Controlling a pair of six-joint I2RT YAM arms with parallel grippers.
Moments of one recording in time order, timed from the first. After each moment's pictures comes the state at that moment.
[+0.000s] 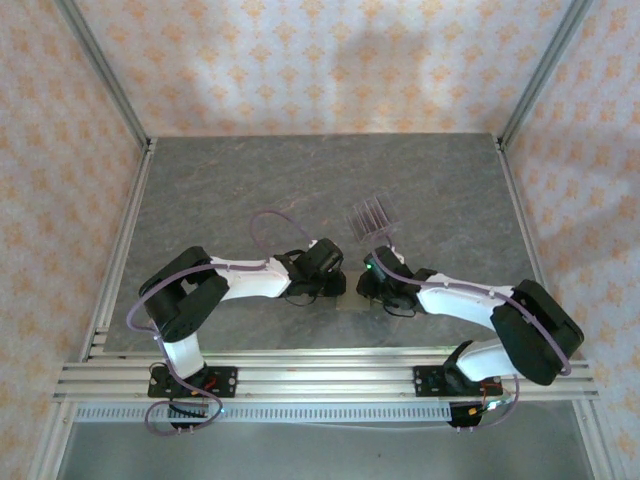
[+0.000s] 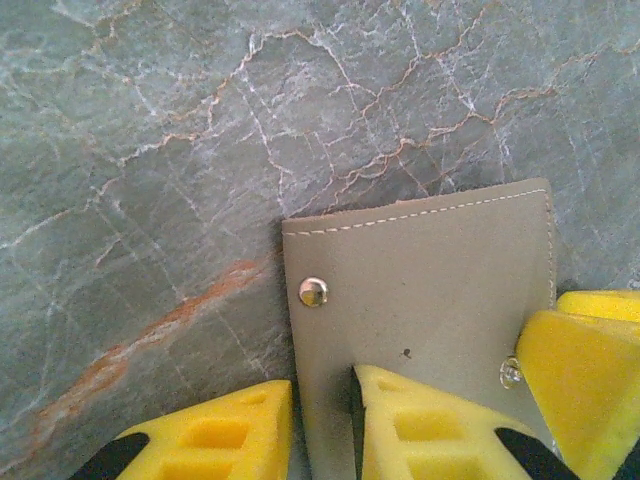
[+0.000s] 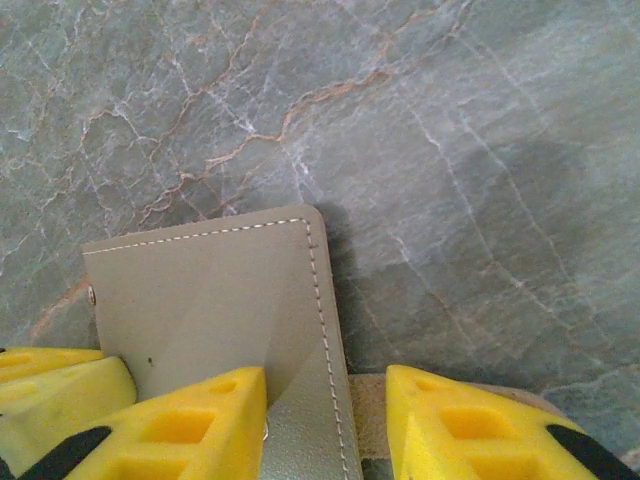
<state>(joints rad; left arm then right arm) -0.84 1.78 0.92 -0.13 0.07 -0.83 0.72 1.36 0.55 -0.21 0.03 0.99</state>
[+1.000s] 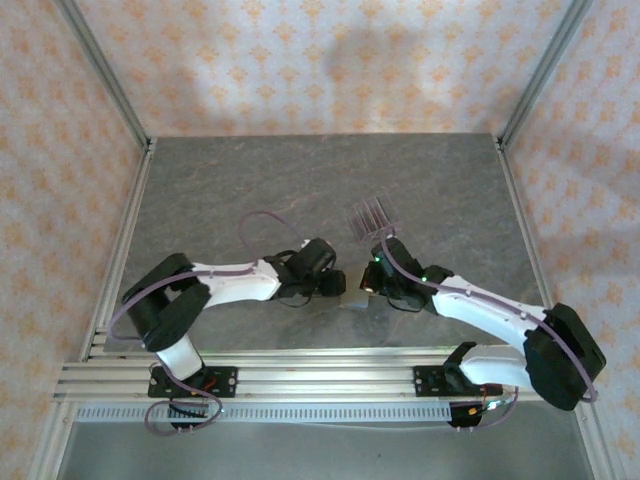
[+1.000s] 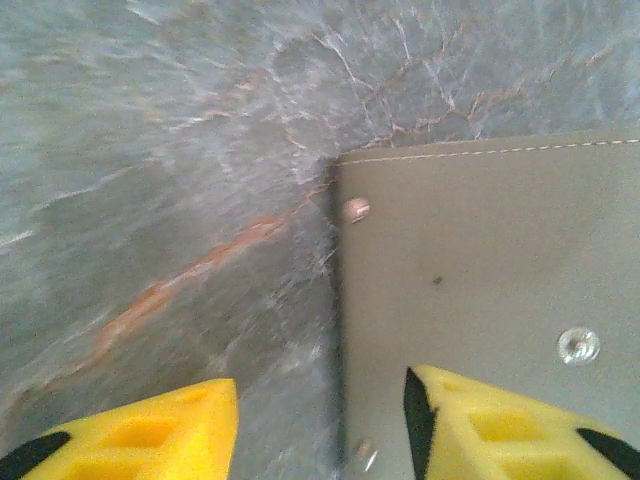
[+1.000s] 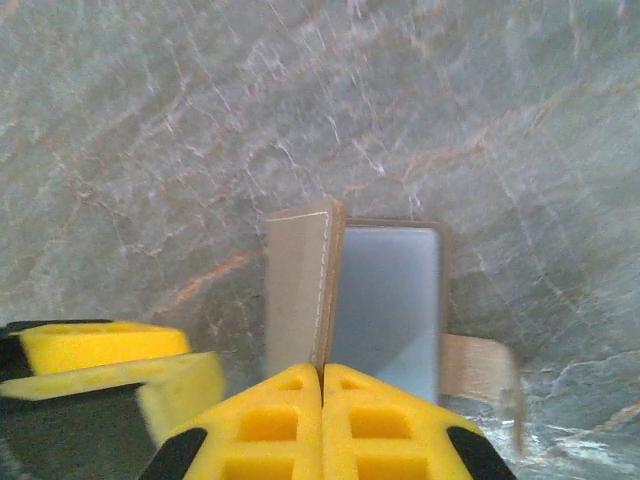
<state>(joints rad) -0.83 1.64 0.86 -0.18 0.08 -0.86 0.72 1.18 0.63 -0.36 0.02 0.89</state>
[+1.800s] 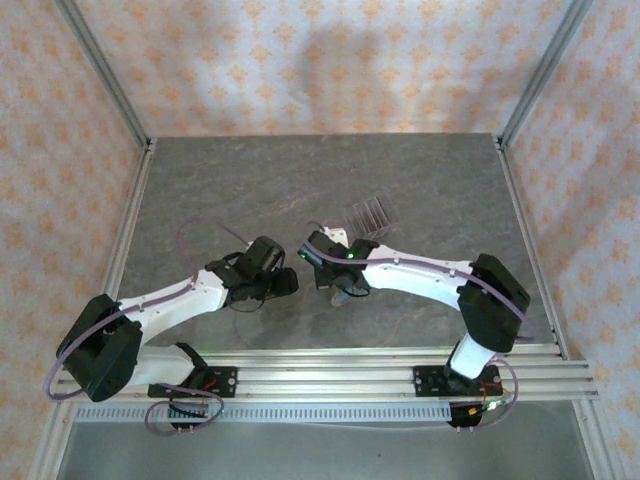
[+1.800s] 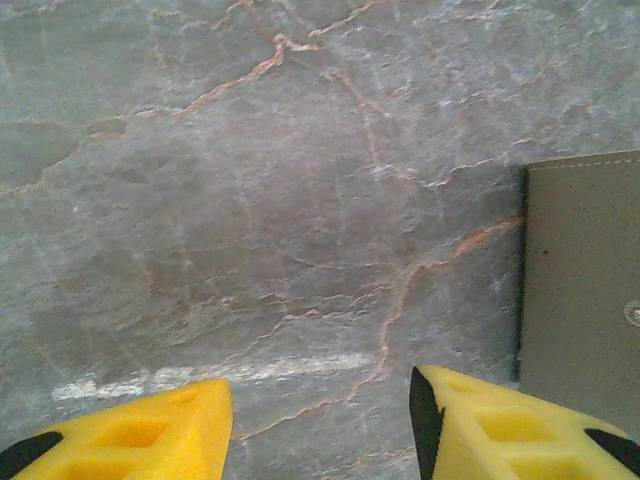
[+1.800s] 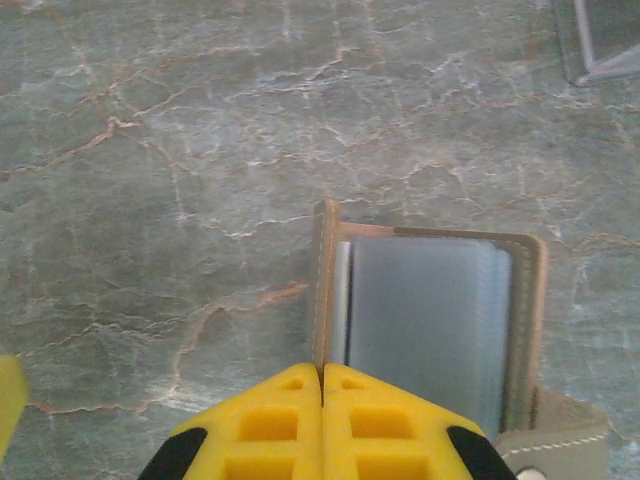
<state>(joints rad) -0.63 1.28 0.65 -0.42 0.04 -0.85 1.00 1.66 1.17 -0.69 0.29 0.78</state>
